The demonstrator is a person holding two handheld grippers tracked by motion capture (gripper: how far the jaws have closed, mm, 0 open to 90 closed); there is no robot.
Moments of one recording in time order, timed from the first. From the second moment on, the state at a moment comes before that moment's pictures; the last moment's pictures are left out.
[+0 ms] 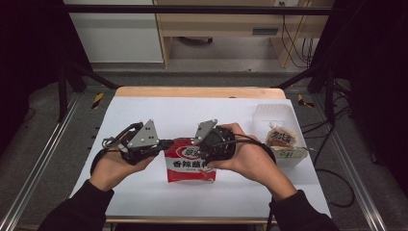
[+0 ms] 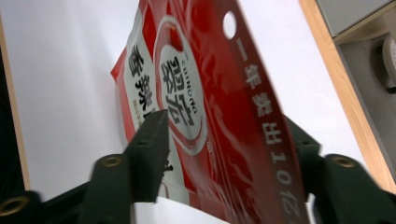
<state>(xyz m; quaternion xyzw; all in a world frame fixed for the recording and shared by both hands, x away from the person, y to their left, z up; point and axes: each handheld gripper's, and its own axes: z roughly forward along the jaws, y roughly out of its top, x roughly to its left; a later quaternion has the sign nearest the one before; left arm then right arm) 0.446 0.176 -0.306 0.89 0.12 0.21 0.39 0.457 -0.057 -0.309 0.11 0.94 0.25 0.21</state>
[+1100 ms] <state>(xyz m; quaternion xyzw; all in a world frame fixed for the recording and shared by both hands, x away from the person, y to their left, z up) 0.430 0.224 -0.355 0.85 0.21 0.19 0.45 0.450 -0.057 -0.299 0.09 0.95 0.23 0.21</state>
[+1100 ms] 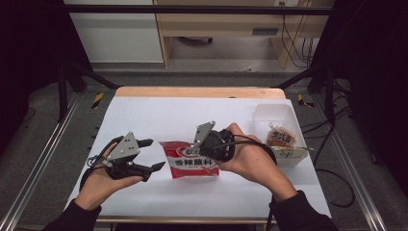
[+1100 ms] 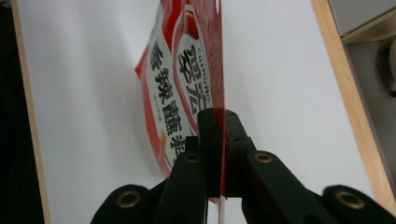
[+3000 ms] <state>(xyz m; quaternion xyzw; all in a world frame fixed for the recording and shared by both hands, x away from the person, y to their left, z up) 0.424 0.263 -0.453 0.86 0.30 0.16 0.37 0.541 -0.215 -0.251 0.31 0.82 0.29 0.40</state>
